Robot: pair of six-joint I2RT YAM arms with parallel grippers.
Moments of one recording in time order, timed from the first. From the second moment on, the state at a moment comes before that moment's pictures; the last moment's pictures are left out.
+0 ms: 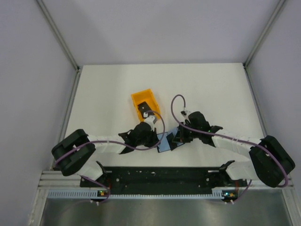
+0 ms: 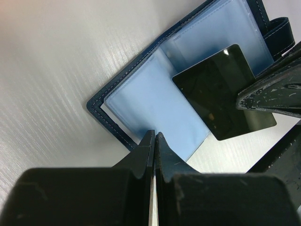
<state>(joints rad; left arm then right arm) -0.91 1.47 0.51 0.27 0.04 -0.65 0.64 1.27 0.51 -0.03 -0.34 0.63</state>
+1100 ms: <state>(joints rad) -0.91 1.46 0.51 0.26 0.03 -0.65 0.61 1.40 0.54 0.05 -0.35 0.62</state>
